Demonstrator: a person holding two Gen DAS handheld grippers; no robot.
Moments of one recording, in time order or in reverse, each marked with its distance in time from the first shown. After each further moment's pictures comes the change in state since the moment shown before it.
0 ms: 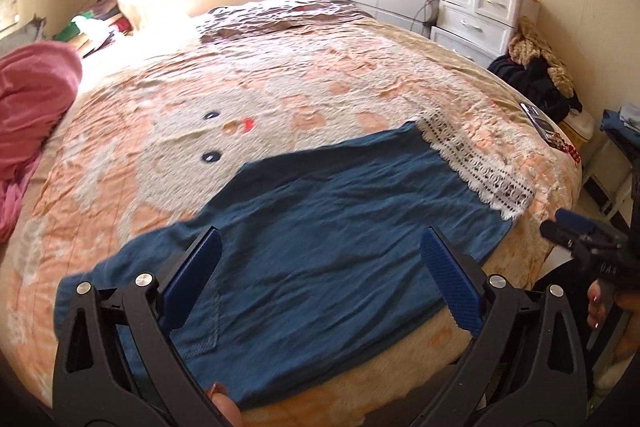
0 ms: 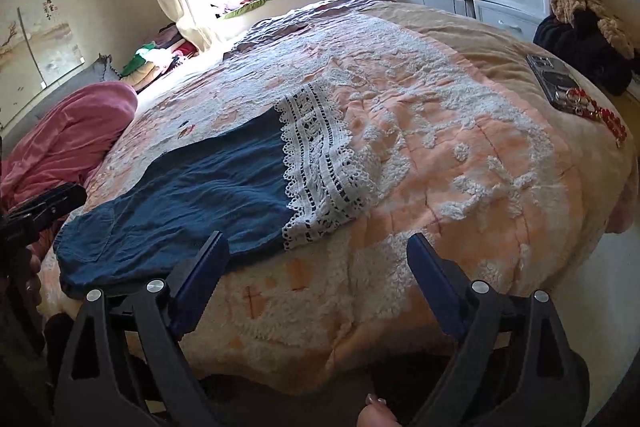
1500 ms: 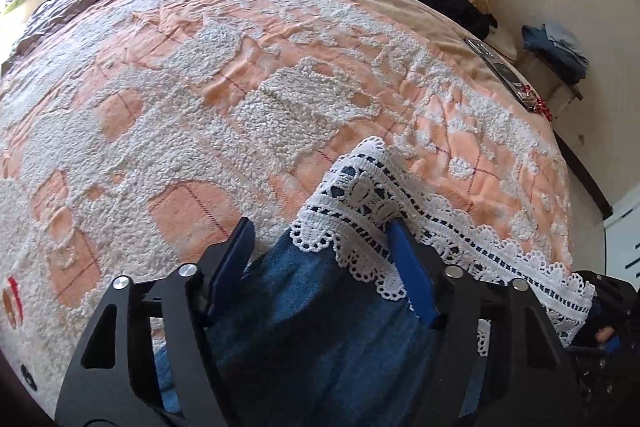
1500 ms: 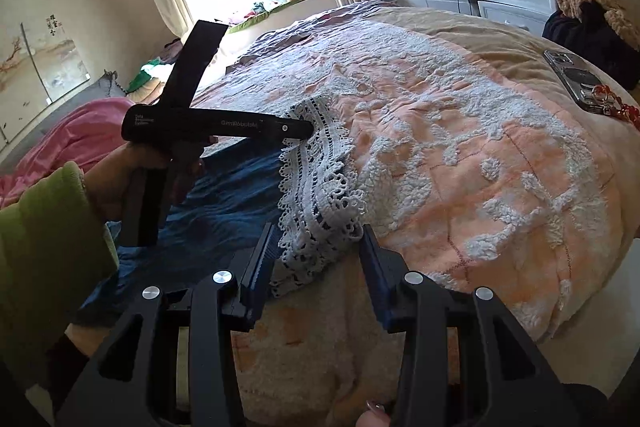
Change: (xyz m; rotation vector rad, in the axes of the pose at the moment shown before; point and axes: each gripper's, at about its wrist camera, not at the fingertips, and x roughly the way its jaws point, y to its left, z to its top) left arm 0.240 -0.092 0.104 0.278 0.257 -0.452; right arm 0.031 -0.002 0.010 0.010 -0.053 0.042
